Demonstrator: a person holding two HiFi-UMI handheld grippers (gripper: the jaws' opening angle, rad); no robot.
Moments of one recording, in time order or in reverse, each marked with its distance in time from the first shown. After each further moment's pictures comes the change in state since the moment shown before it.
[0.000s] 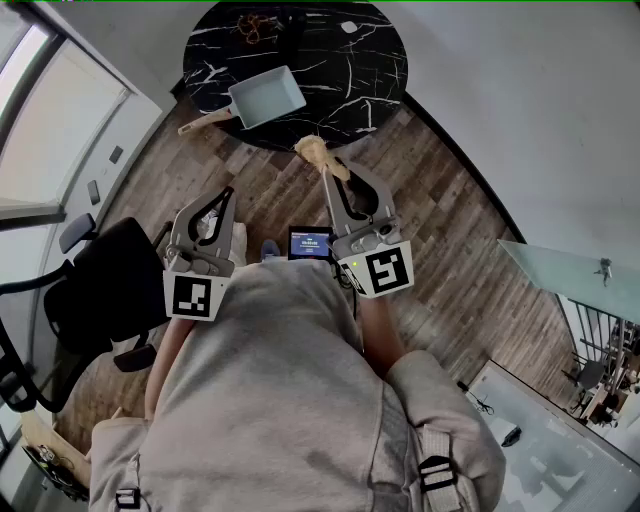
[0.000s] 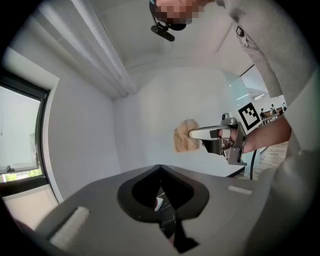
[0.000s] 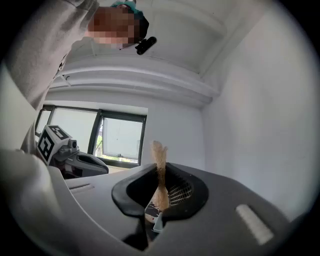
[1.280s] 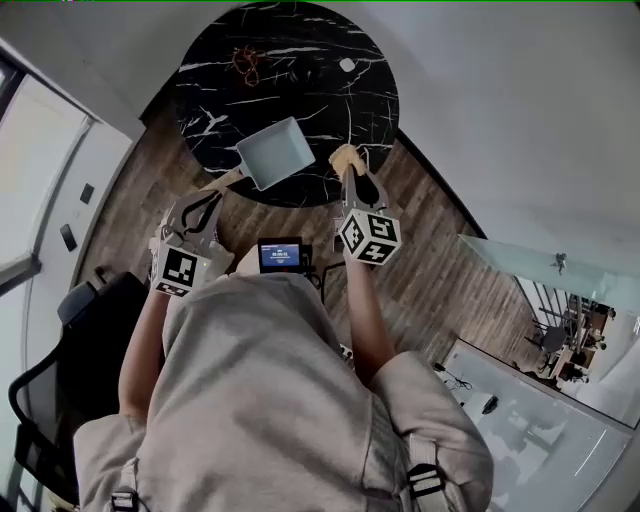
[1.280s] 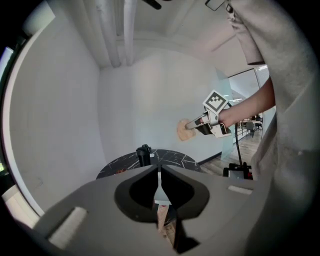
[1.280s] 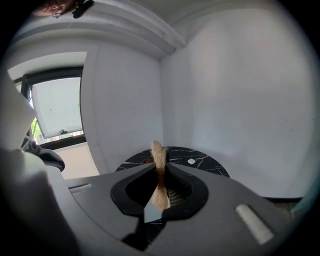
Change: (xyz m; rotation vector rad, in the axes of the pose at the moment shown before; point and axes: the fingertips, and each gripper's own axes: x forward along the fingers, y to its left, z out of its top) left arm 0.130 0.202 -0.125 0.037 0.088 -0.332; right arm 0.168 -0.121 -0.148 0.215 0.488 -0.559
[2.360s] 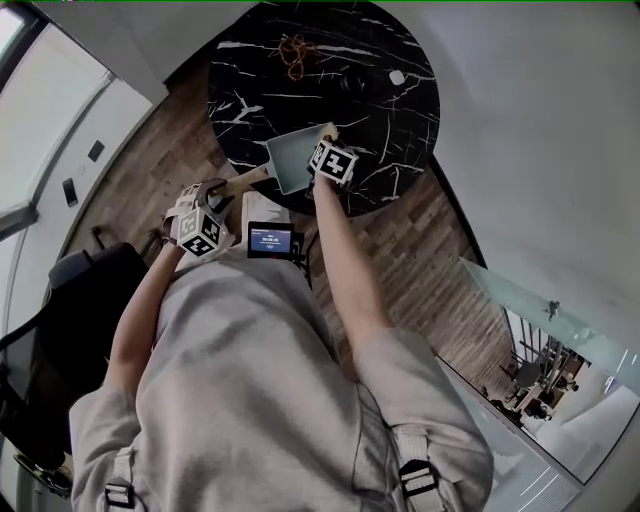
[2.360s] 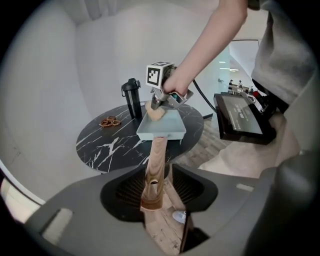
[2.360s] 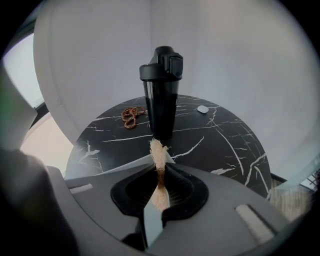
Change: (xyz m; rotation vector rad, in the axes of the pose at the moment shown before) left arm 0.067 -0.008 -0.227 0.088 0.472 -0.129; right arm 0.244 0.014 -0.173 0.034 0.487 -0.168
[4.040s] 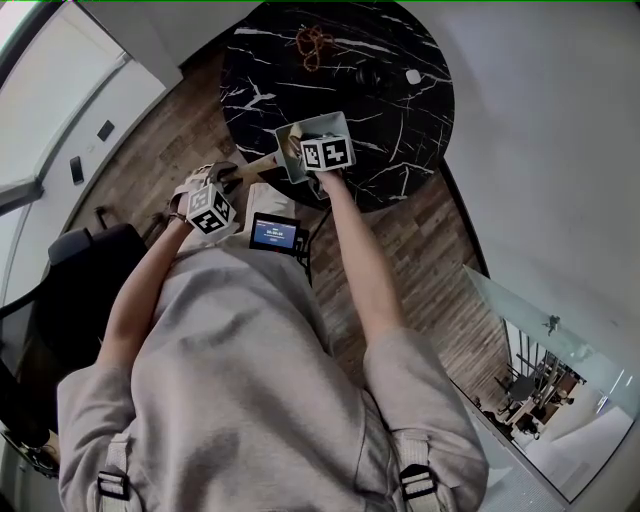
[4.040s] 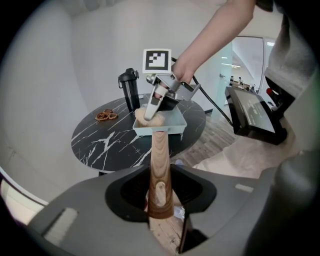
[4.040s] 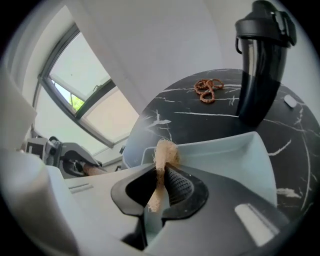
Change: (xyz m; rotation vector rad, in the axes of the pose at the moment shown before) left arm 0.019 0.000 -0.005 -0.006 0.076 -0.021; right arm -0.011 0.127 -0.058 -0.384 0.253 0.644
